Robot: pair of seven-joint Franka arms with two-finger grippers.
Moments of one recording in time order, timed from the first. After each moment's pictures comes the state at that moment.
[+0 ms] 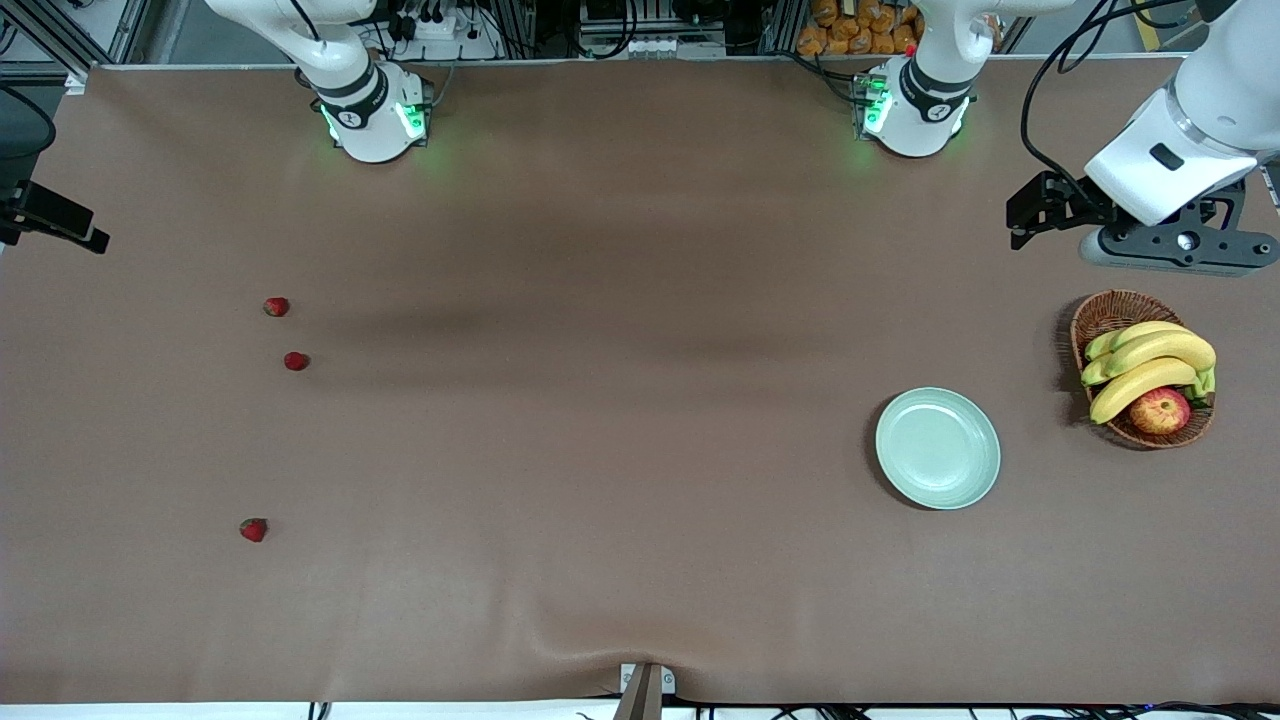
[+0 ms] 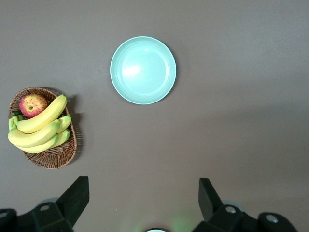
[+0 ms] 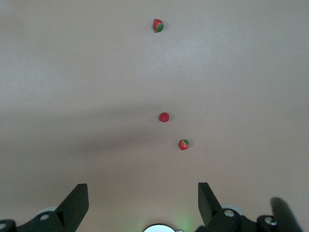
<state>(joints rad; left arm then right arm) -0.08 0.01 -0.13 -1.52 0.04 1.48 -0.06 -0.02 0.03 -0.09 -1.46 0.02 1.39 0.01</state>
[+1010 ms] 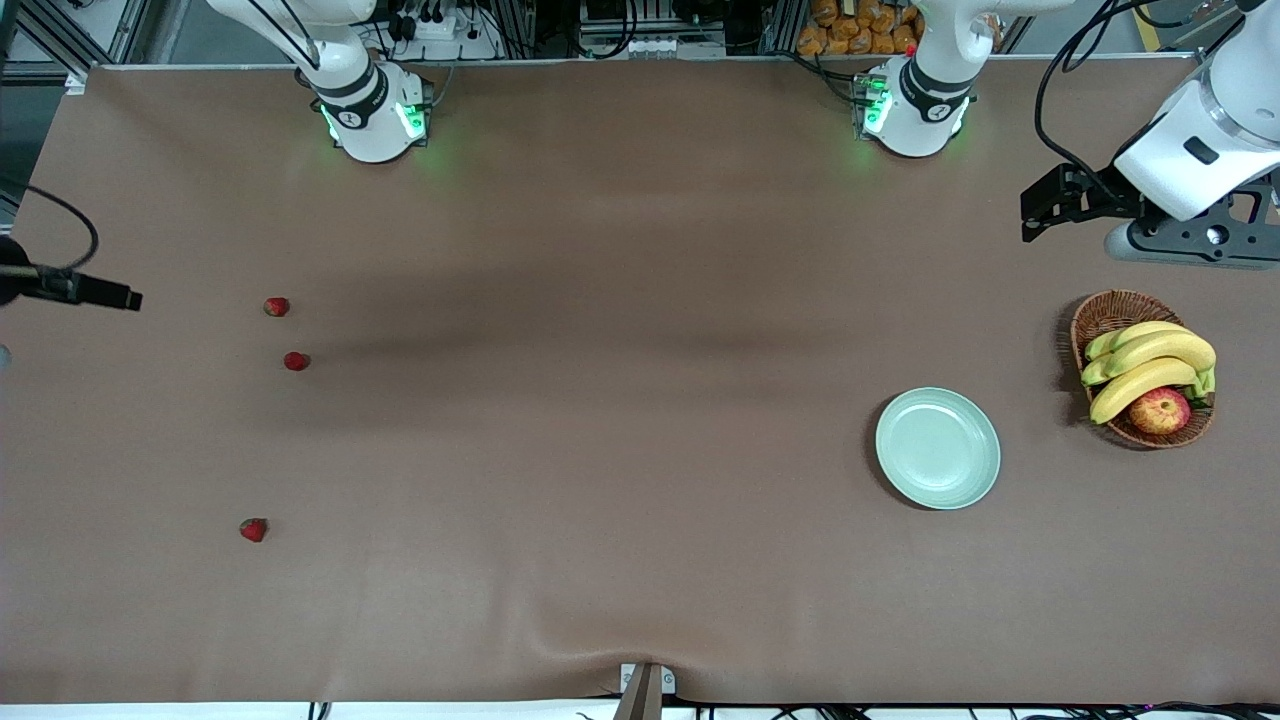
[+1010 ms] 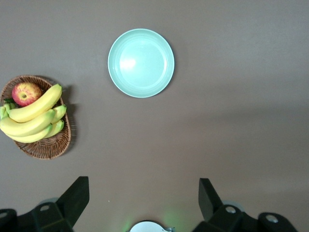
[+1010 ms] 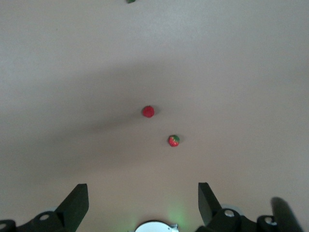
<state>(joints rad) -0.07 0.02 -0.11 -1.49 0.00 1.43 -0.08 -0.07 0.22 -0.10 -1.48 0.00 1.45 0.01</state>
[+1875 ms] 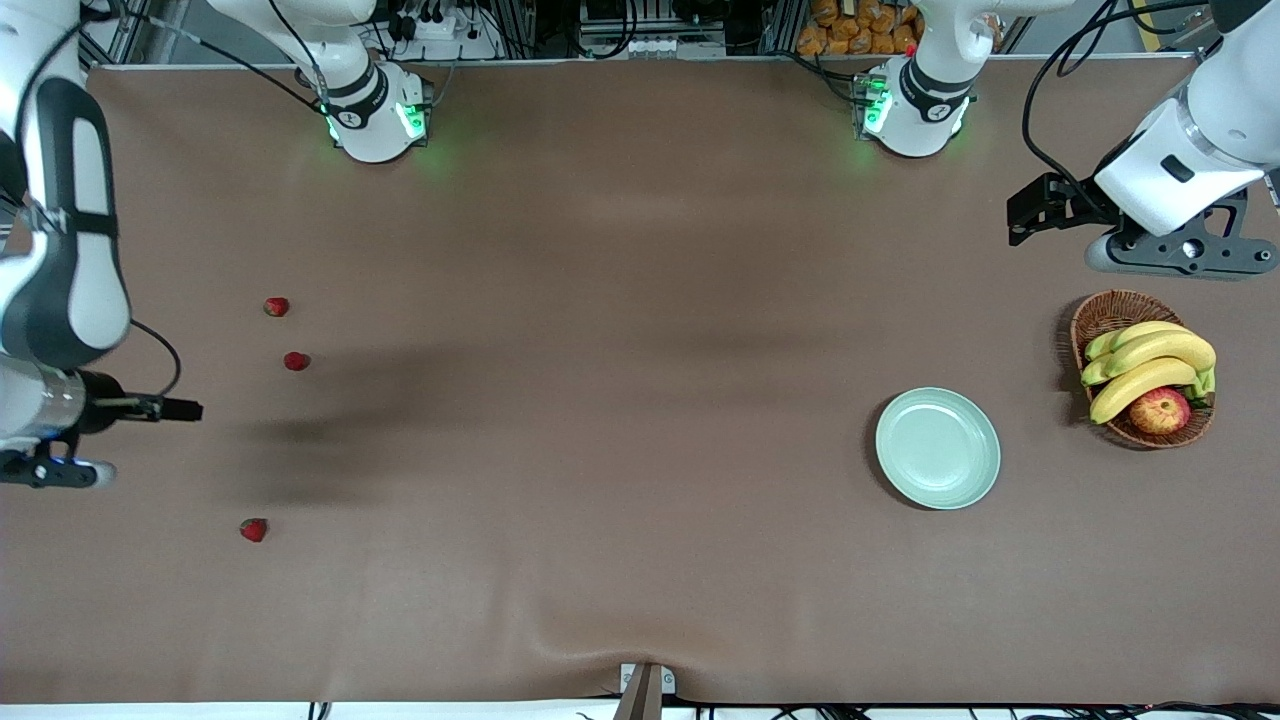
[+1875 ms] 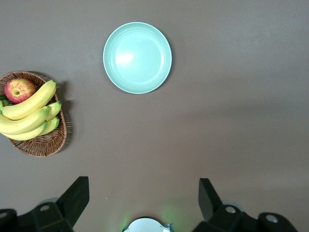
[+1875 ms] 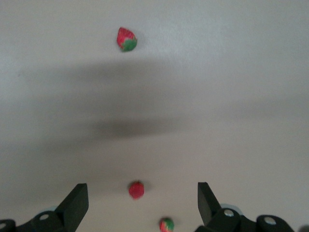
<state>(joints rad) -0.08 0.03 -0.12 -1.50 0.00 1.43 -0.08 -0.09 0.52 -0.10 -1.49 0.00 1.84 -0.10</state>
